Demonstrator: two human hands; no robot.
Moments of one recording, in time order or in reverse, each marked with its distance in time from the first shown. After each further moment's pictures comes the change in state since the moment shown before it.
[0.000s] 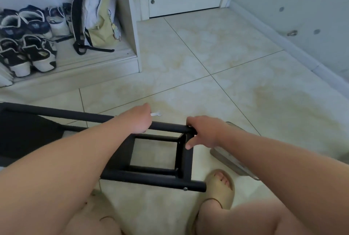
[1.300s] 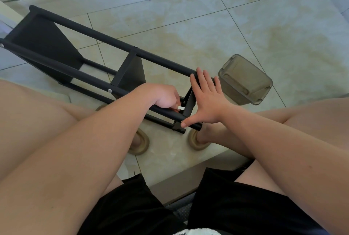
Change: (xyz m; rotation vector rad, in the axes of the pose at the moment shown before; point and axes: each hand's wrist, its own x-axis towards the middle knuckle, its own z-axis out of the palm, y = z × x) left_hand -0.139 0.028 0.105 -0.051 -0.488 0.153; right_hand -0.104 -0.056 0.136 -0.096 0.093 -0.043
